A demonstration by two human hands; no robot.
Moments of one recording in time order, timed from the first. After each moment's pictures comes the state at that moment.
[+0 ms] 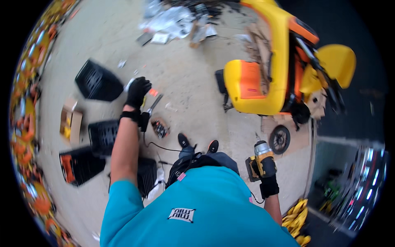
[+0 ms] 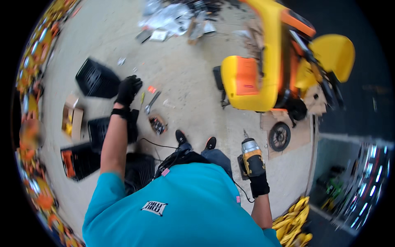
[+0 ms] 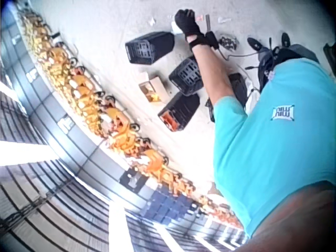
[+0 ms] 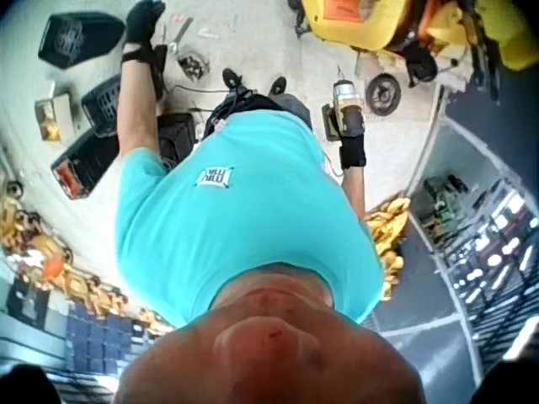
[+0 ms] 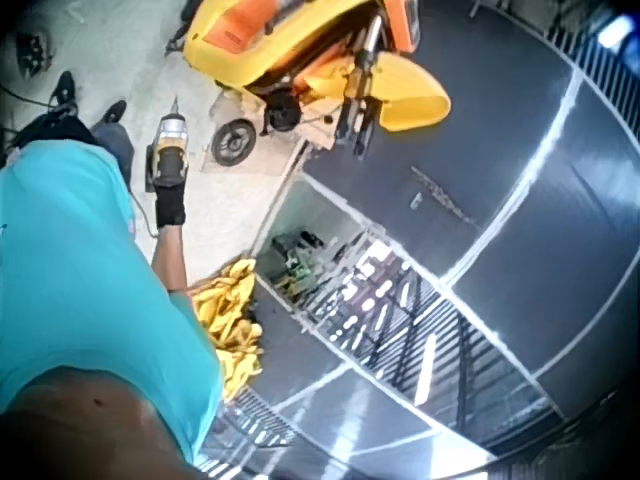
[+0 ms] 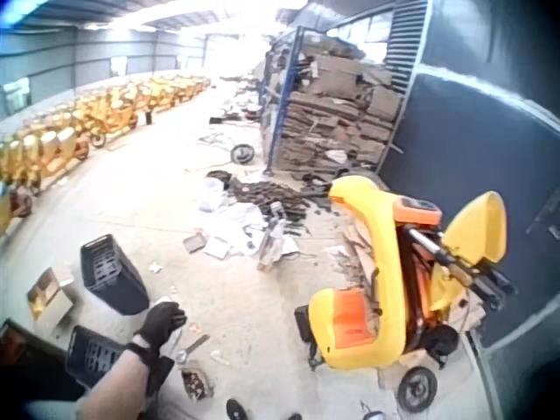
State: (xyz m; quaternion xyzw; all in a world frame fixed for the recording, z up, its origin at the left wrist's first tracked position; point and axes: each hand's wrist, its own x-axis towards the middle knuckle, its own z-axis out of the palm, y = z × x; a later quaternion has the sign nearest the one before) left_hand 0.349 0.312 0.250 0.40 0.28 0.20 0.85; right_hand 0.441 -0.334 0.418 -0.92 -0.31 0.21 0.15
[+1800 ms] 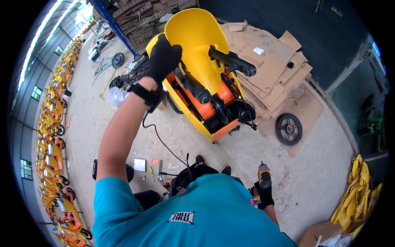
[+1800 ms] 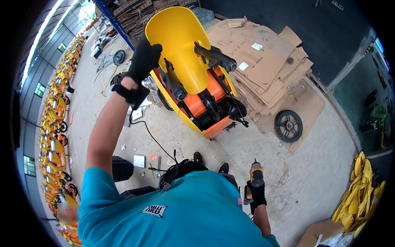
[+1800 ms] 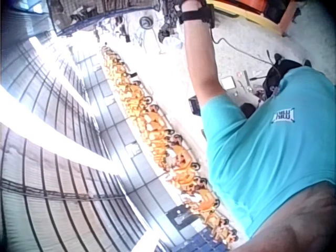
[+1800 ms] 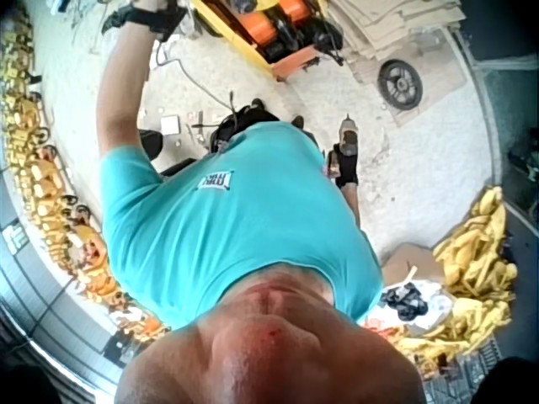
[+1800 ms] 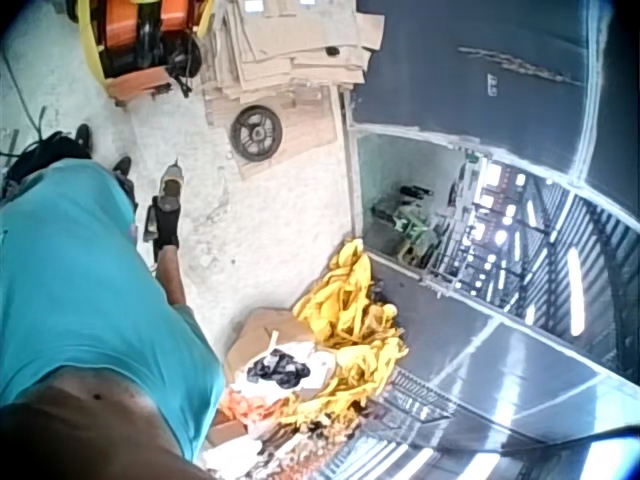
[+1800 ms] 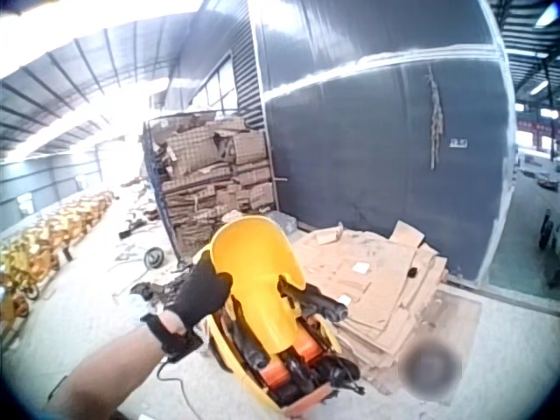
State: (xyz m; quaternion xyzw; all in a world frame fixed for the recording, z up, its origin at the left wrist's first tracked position) left_hand 0.805 -0.112 0.646 0.91 -0.10 0.26 0.31; right_hand 0.400 -0.573 0.186 -0.74 0.23 0.12 0.61
